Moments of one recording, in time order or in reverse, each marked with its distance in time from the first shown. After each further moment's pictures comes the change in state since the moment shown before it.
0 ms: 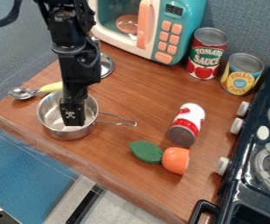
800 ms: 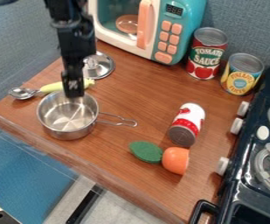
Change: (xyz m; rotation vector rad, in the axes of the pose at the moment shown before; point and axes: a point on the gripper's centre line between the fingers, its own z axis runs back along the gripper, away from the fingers) arm -0.011 0.059 0.001 -0.019 -0.005 0.160
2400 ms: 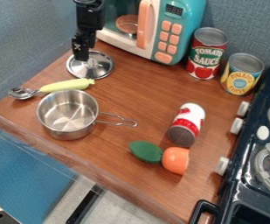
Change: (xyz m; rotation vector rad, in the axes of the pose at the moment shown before) arm 0.026 0.134 -0.051 -0.028 0.086 -0.348
